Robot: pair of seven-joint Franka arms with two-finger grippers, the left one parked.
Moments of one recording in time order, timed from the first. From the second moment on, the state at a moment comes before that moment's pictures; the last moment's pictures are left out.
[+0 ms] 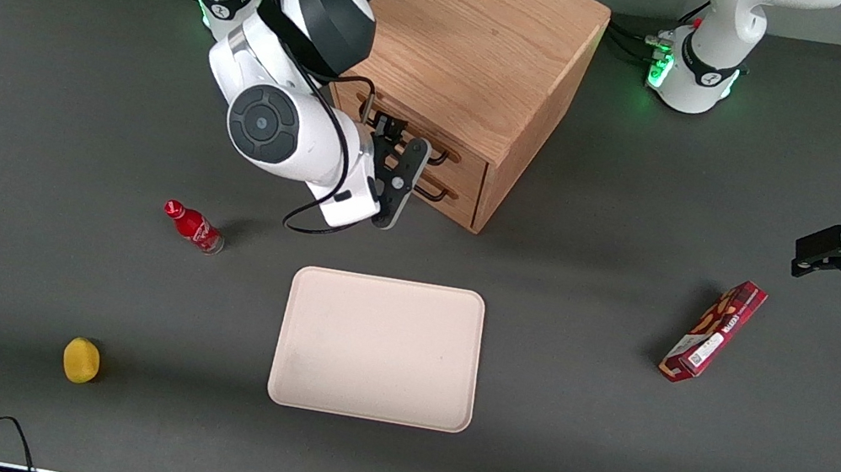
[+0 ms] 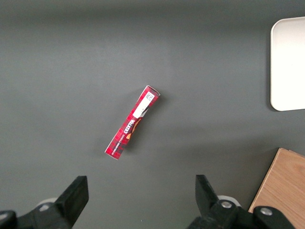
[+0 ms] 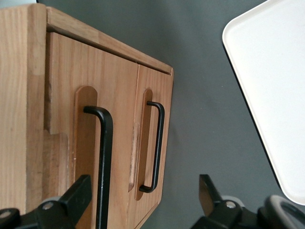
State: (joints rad) arm 0.31 0.50 0.38 -1.38 0.22 1.68 -0.54
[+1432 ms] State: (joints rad) arm 0.32 0.45 0.40 -1.59 0.22 1.86 -0.56
